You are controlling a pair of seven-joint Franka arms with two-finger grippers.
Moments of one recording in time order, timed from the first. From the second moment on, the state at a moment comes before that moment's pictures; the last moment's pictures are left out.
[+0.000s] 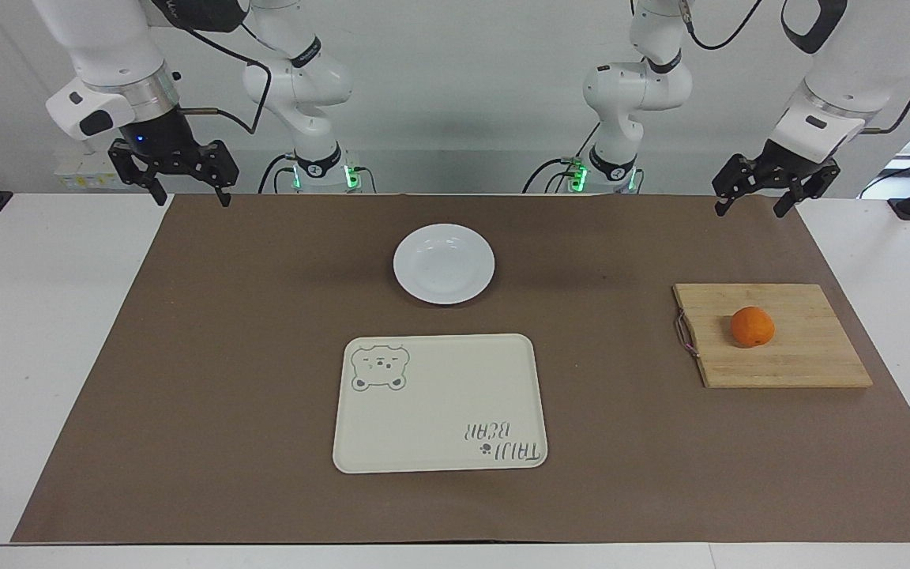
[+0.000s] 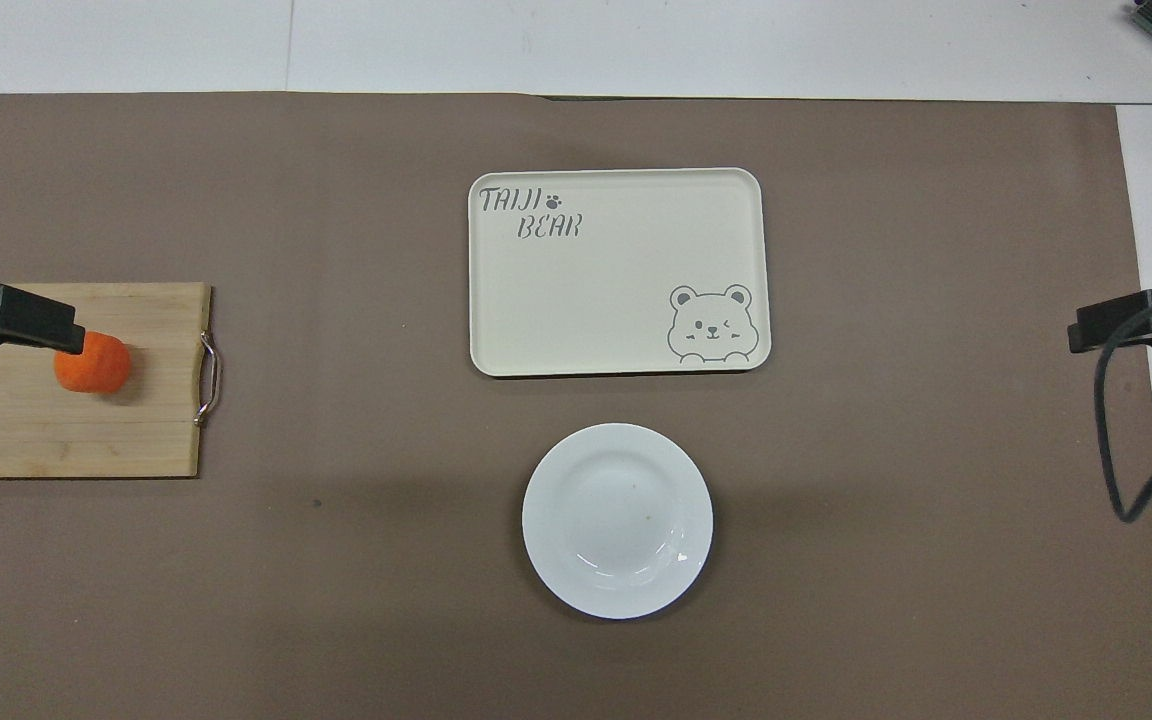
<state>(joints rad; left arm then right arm) -0.05 -0.01 -0.01 -1.55 -0.02 1.51 0.02 0.02 -0.02 -0.04 -1.54 -0.04 1.53 -0.03</state>
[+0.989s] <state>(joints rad) -0.03 -0.02 0.00 -1.64 -0.02 1.61 0.12 0.02 -0.02 -0.04 -1.54 -0.04 1.53 -0.03</state>
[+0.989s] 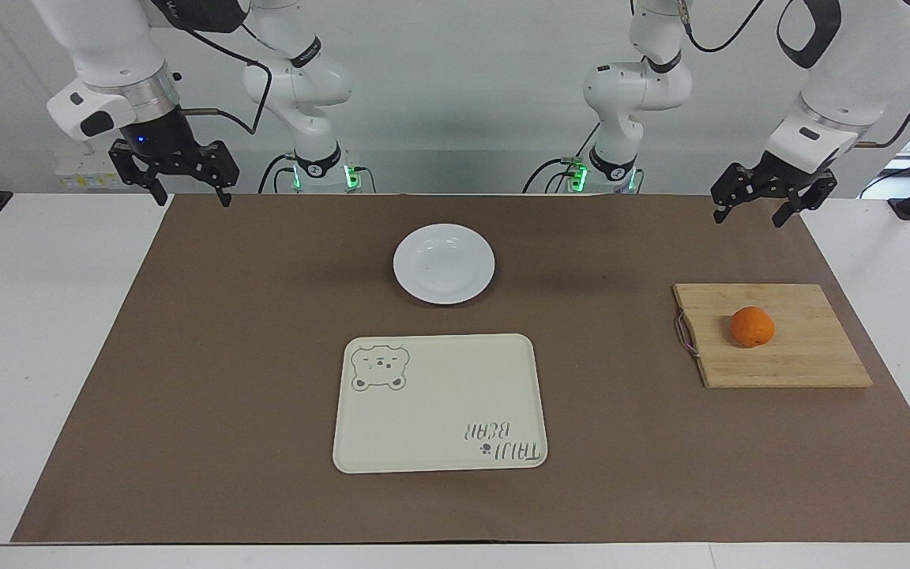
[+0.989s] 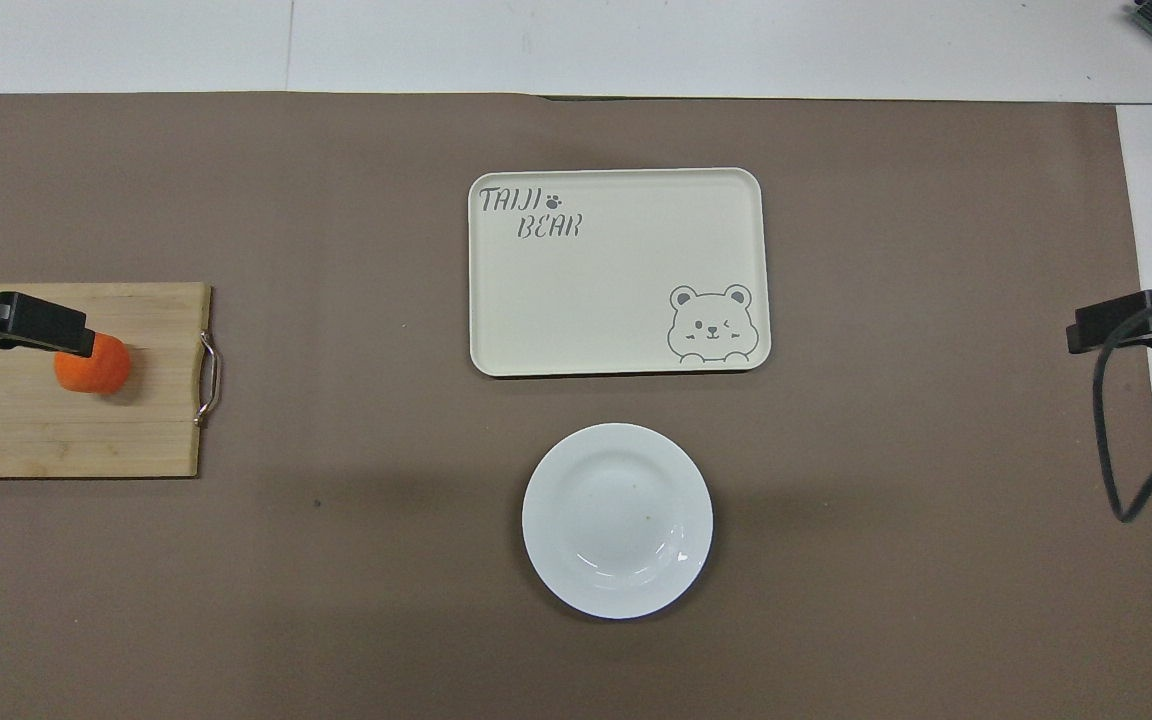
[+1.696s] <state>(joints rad) 0.12 -0.02 0.01 -1.87 -0.02 1.93 0.38 0.02 -0.04 -0.04 -1.57 -0.03 1.51 -0.03</state>
